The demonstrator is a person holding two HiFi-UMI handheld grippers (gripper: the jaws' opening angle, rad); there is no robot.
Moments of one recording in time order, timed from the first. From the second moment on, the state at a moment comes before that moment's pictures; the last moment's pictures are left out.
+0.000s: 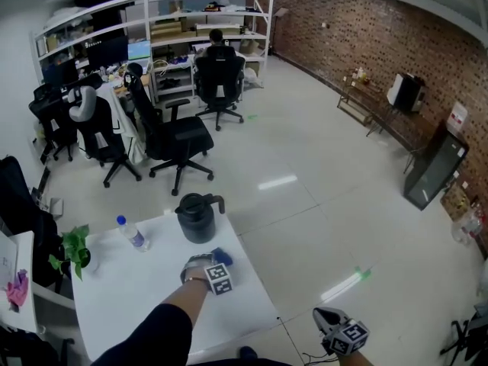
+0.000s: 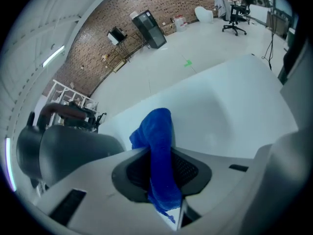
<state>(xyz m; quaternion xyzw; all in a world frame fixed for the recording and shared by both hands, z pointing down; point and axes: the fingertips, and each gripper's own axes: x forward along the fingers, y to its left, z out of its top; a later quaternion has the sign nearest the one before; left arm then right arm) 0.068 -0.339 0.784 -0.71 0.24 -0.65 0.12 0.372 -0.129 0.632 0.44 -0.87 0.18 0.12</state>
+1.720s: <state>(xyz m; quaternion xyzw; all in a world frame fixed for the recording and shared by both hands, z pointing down) 0.158 -0.367 0.802 -0.72 0.22 -0.64 0.14 0.430 -0.087 0.634 0.49 -0.84 0.20 0.14</state>
